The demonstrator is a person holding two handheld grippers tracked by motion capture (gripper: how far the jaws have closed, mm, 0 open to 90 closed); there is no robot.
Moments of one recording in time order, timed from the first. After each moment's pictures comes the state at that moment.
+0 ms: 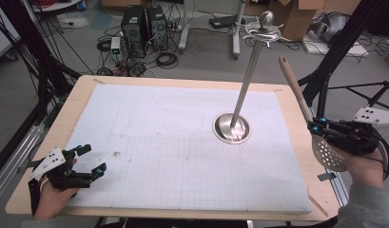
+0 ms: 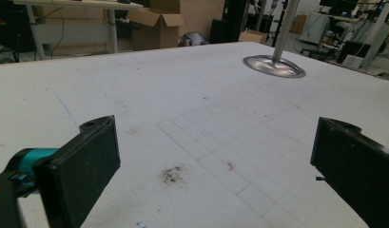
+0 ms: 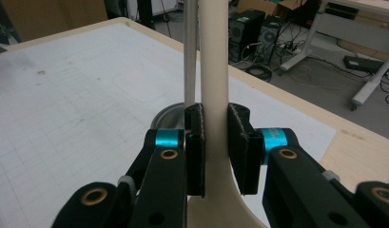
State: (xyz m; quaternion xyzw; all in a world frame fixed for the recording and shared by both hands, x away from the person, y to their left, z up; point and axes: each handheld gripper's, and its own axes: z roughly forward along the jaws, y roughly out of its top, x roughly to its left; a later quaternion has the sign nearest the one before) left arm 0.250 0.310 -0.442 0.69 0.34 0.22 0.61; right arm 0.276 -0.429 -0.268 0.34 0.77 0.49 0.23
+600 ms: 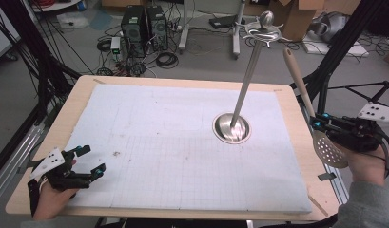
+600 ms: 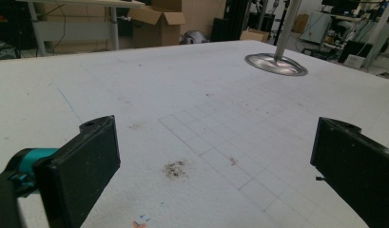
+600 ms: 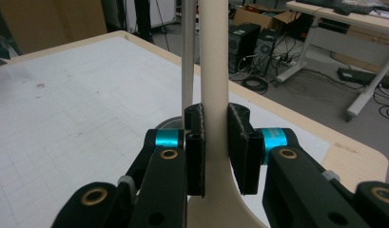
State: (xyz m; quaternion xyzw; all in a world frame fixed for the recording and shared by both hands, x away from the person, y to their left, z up) left arm 0.249 0.311 -0.444 0.69 0.34 0.21 0.61; right arm 0.276 -0.429 -0.257 0.34 0.75 0.51 0.25
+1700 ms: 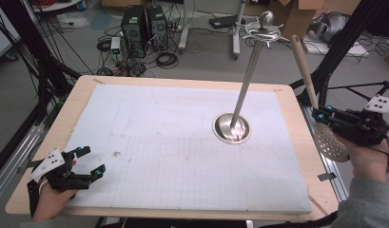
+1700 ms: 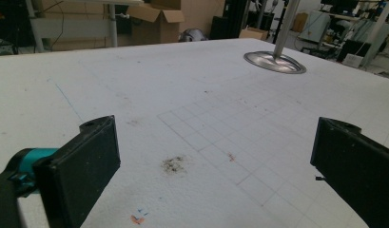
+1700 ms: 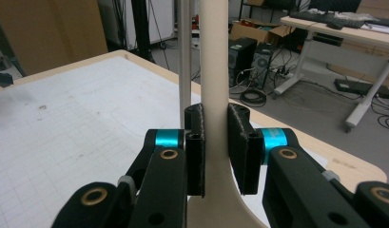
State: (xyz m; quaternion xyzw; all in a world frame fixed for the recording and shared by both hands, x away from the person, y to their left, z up) left arm 0.247 0.312 -0.445 0.69 0.34 0.21 0.61; right arm 0.281 -0.427 -0.242 0.34 0.74 0.53 0.25
